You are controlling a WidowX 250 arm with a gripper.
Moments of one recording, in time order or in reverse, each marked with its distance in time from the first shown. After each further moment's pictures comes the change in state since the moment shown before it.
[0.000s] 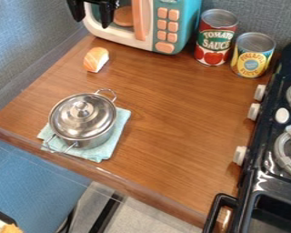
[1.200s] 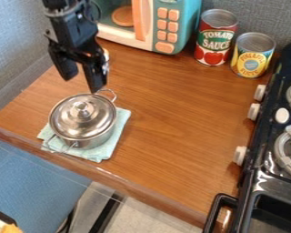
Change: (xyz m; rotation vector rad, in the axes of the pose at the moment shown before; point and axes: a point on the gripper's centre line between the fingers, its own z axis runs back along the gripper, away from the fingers) arm -0.153 -0.073 0.025 -0.113 -0.002 -0.248
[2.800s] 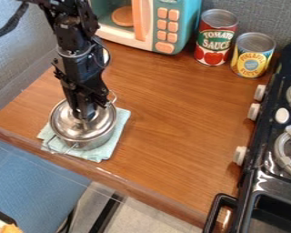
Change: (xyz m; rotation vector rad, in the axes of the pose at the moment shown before) arm -0.016 -0.002 -0.041 0.108 0.083 -0.041
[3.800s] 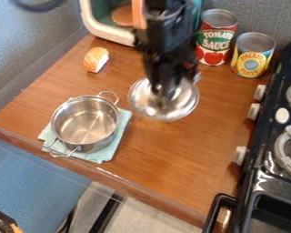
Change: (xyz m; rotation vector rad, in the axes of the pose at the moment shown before) arm 0.078 -0.091 0.062 -0.098 -0.108 -0.079
